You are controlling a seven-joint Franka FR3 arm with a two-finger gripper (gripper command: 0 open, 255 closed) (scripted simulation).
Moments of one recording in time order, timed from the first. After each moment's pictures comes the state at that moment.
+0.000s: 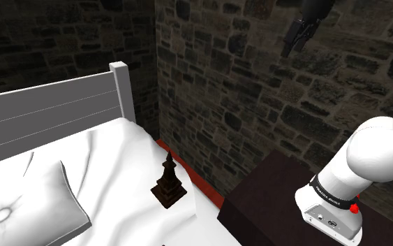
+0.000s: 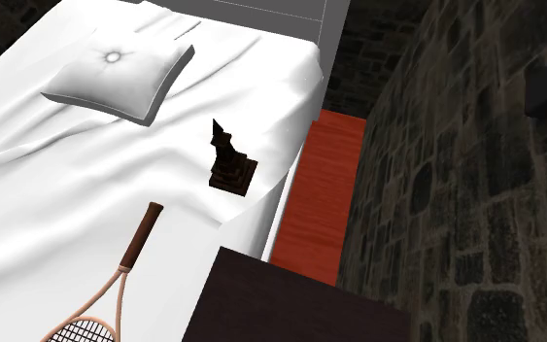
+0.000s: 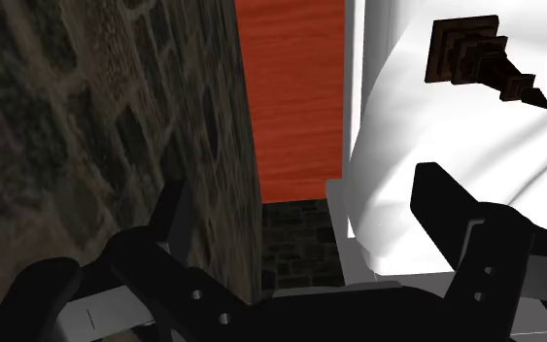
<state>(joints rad) -0.02 -0.79 -0.02 -2.27 -0.06 1.60 -0.01</state>
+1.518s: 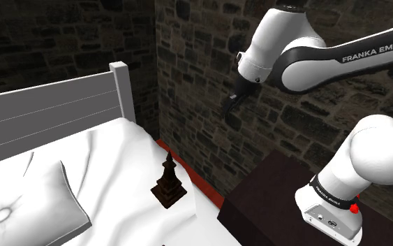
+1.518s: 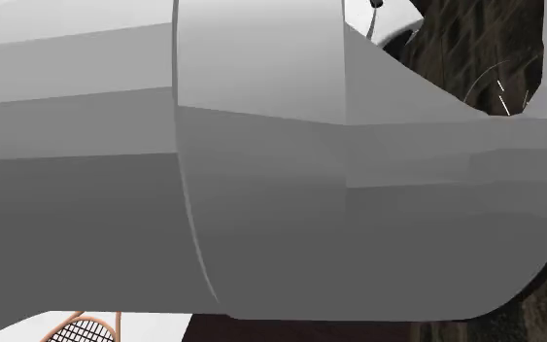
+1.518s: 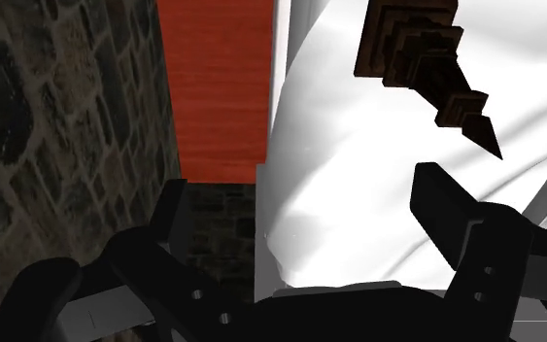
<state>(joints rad) 0.11 -0.57 0.28 -2.68 0.06 2.34 0.22</state>
